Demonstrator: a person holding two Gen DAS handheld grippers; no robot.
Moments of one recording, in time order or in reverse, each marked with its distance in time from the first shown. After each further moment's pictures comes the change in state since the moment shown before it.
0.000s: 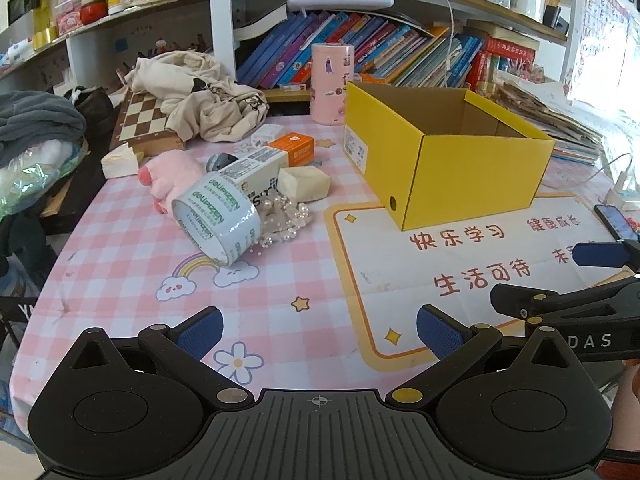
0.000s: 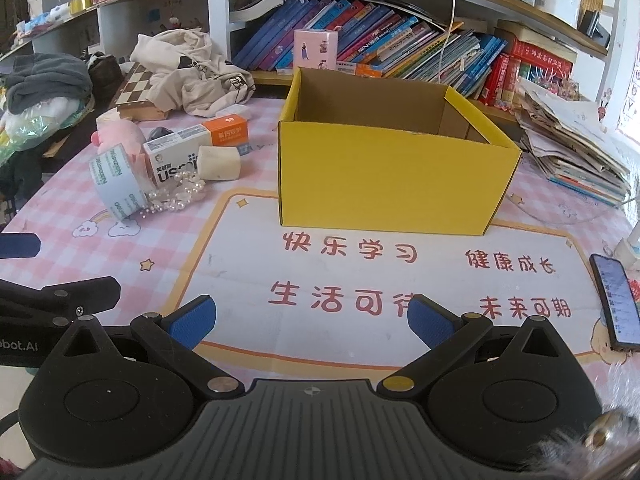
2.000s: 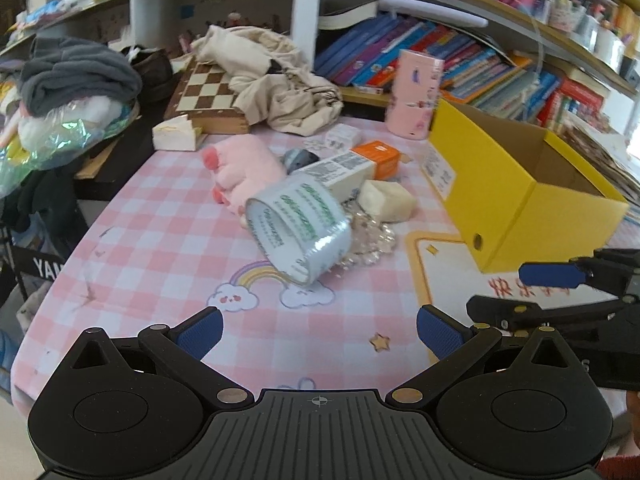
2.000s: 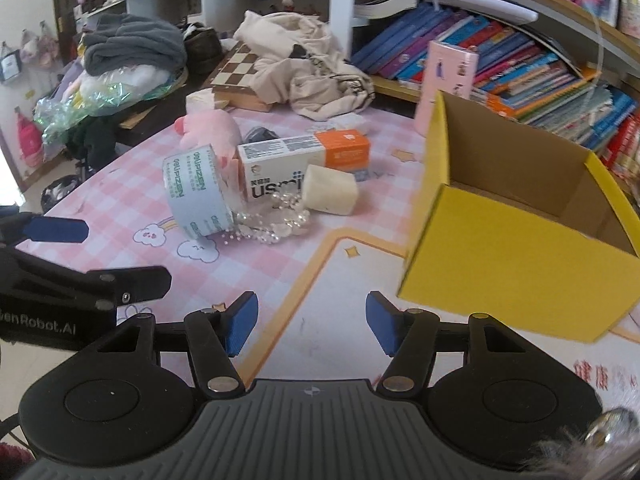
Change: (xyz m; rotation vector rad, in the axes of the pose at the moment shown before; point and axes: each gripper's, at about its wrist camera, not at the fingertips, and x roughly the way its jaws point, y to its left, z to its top) left arm 0.035 0.065 0.016 -0.199 0.001 0.097; right arm 0.067 0.053 0.054 -0.230 0.017 0.255
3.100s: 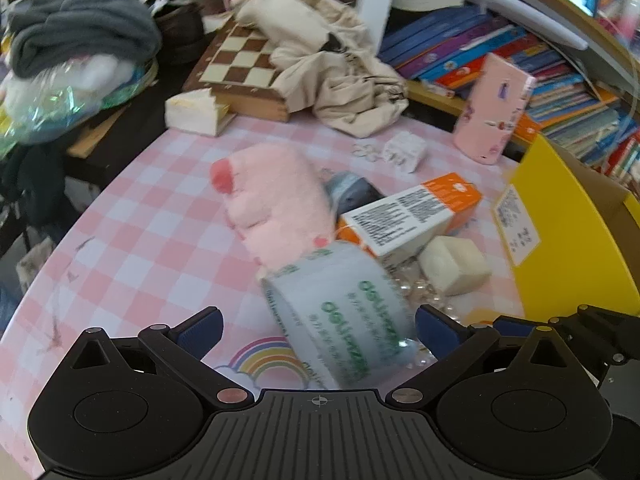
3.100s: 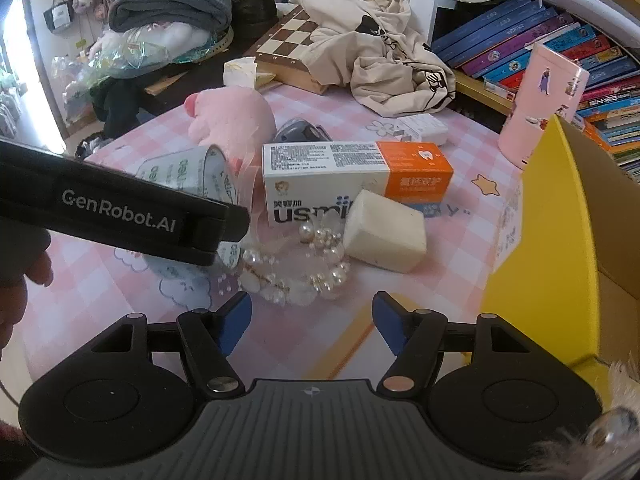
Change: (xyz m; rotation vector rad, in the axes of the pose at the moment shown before) left arm 0.085 0.028 0.062 -0.184 0.093 0.078; right arm 0.098 0.000 0.051 -0.157 0.072 0.148
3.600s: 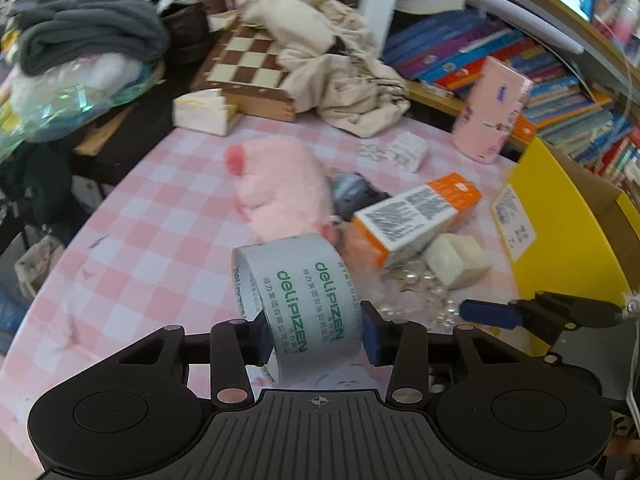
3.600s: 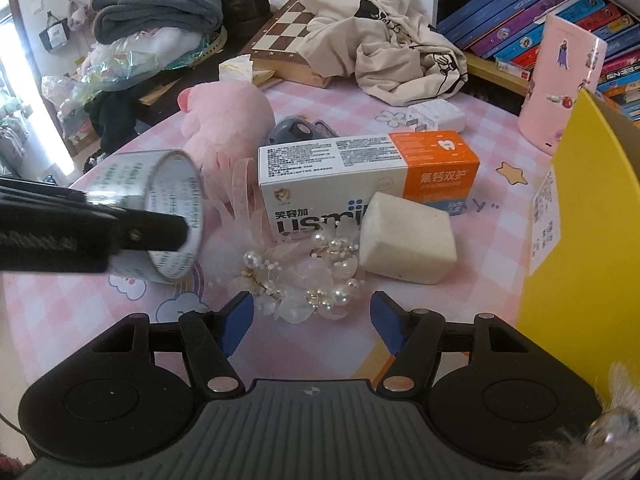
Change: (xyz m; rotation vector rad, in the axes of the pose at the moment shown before) left arm -0.014 0.016 0.001 -0.002 0.007 -0.013; right arm 0.029 -0.007 0.007 0.067 0.009 0.063
